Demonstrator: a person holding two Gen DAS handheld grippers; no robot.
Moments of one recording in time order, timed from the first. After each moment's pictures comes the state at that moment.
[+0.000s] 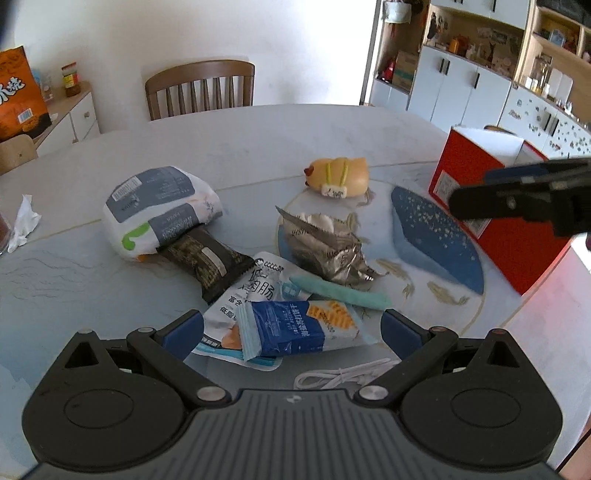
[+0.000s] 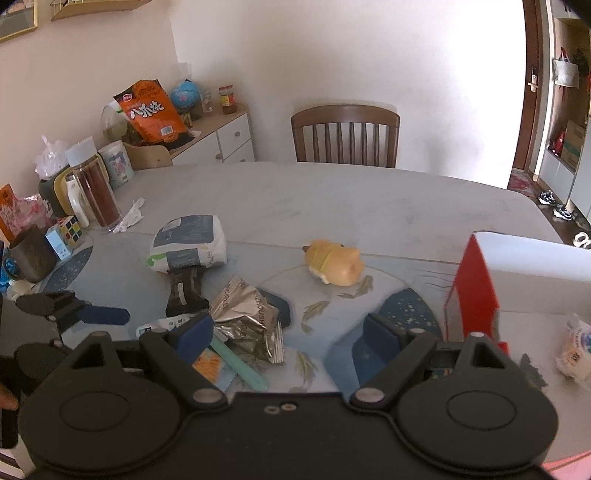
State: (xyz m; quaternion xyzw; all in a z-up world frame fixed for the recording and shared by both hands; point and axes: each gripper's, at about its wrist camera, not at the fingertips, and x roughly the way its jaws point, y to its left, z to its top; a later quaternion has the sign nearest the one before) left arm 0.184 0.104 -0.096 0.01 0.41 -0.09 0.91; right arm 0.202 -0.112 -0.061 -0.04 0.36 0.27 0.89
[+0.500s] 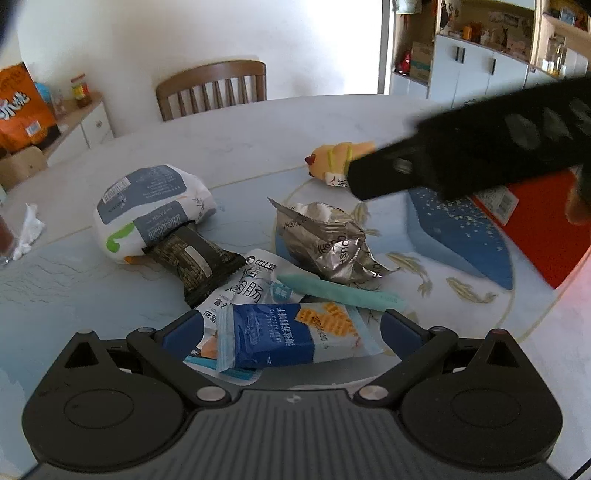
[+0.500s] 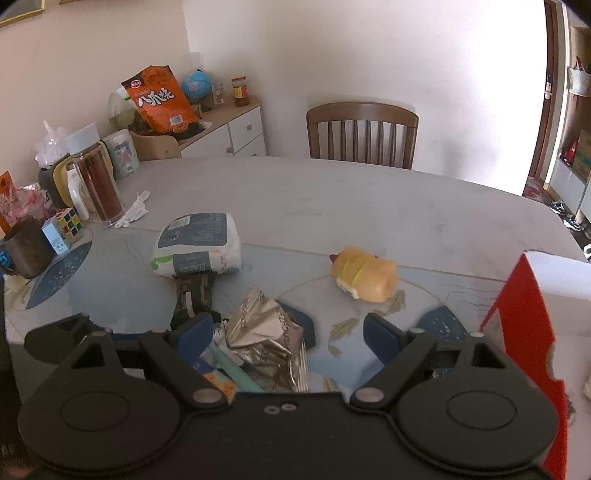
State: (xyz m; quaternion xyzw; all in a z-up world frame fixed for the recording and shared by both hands) left arm 0.195 0.071 -0.119 0.05 0.40 -0.05 0.91; right arm 0.222 -0.071 -0.076 -0.05 0.36 0.28 0.89
